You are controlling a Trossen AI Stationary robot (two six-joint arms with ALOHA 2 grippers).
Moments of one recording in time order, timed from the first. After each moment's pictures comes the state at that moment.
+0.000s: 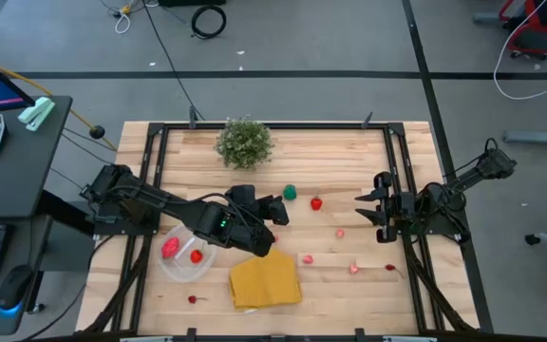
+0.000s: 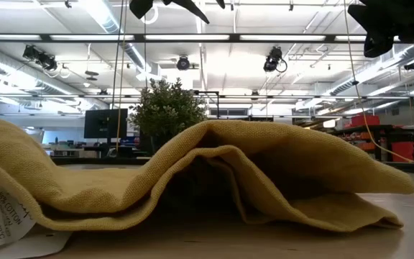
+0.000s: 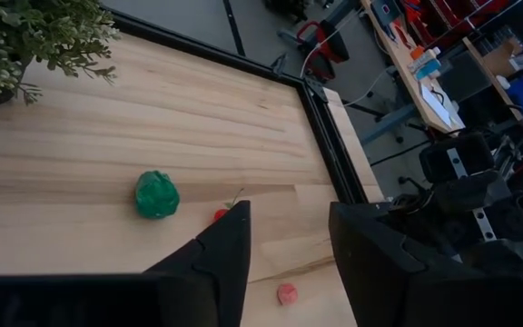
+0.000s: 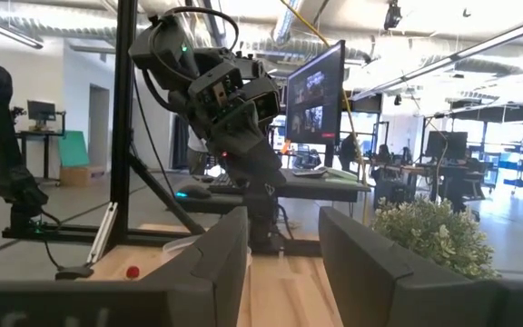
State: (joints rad) left arm -0.36 1.75 1.58 -0.68 -0.99 -1.60; right arm 0.48 0.33 0.02 0.63 0.47 -0.21
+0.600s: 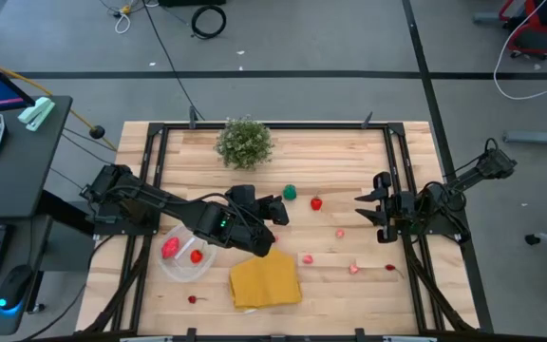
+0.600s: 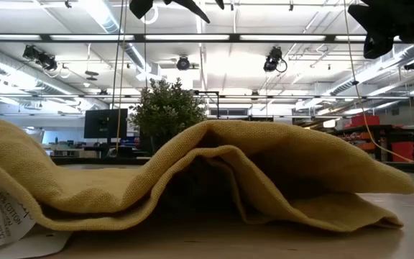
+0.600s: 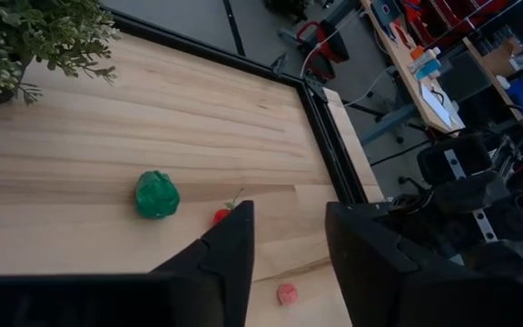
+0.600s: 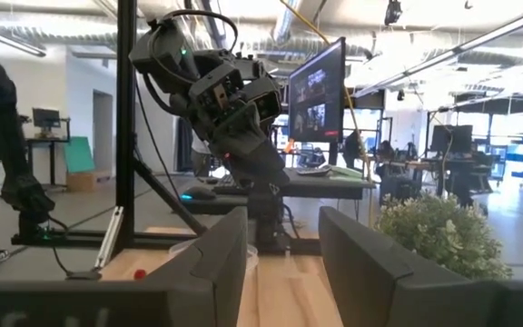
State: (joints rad) left arm -0.36 1.75 1.58 -0.68 -0.99 -1.60; right arm 0.48 0.33 0.02 0.63 0.46 -0.18
